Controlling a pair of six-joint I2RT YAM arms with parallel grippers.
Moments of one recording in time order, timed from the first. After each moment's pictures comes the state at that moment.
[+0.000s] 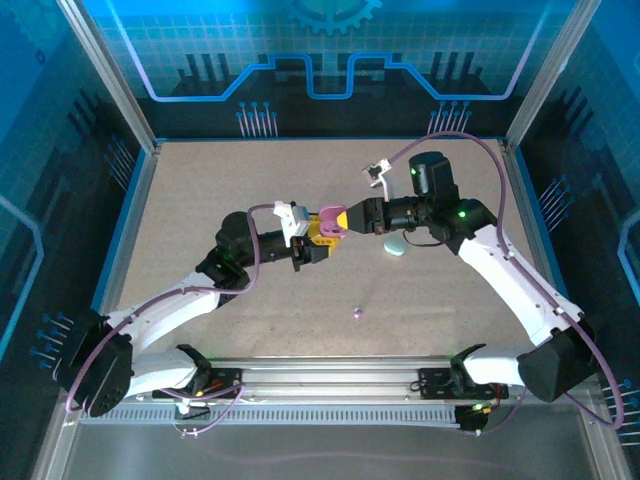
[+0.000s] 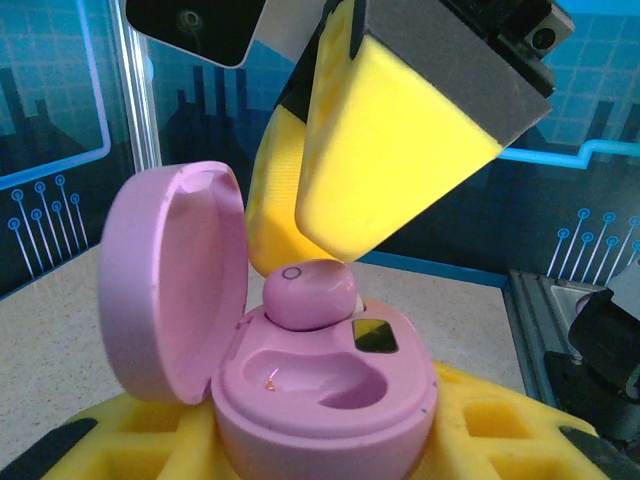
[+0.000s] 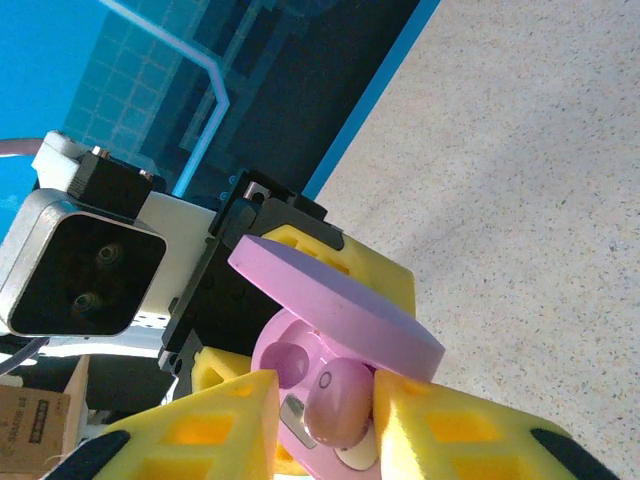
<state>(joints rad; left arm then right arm) -0.58 1.21 0.67 0.56 0.65 -0.06 0.45 1.29 1.25 -0.55 -0.85 0.47</state>
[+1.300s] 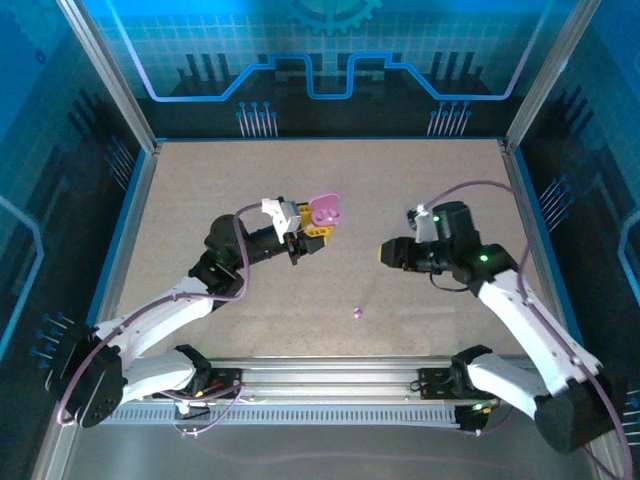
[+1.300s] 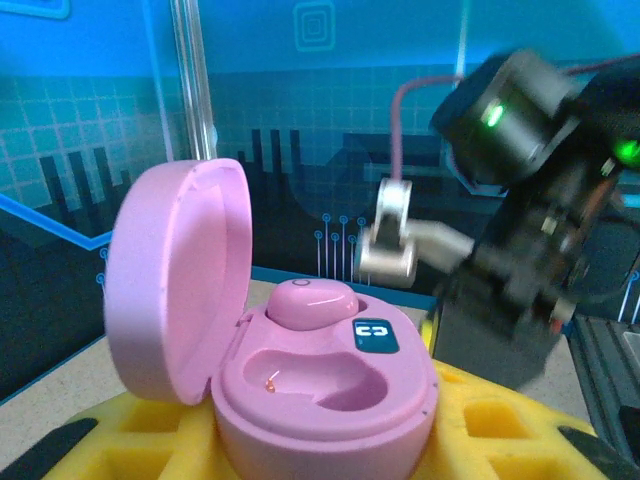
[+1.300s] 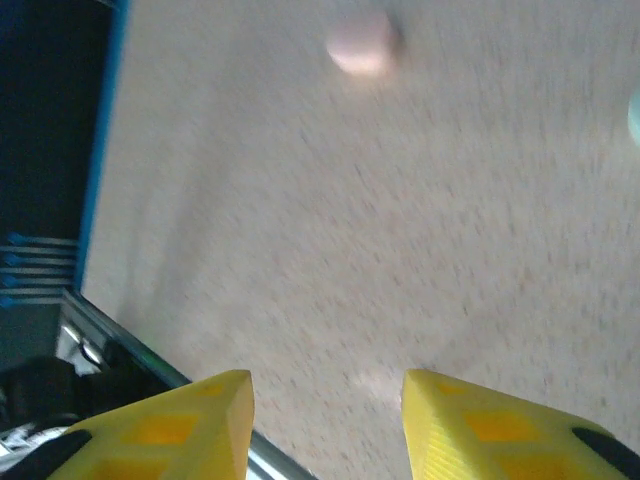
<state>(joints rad) -0.58 1.13 0.66 0.60 0.53 -0.03 0.36 1.05 0.86 -0.69 -0.48 0.51</state>
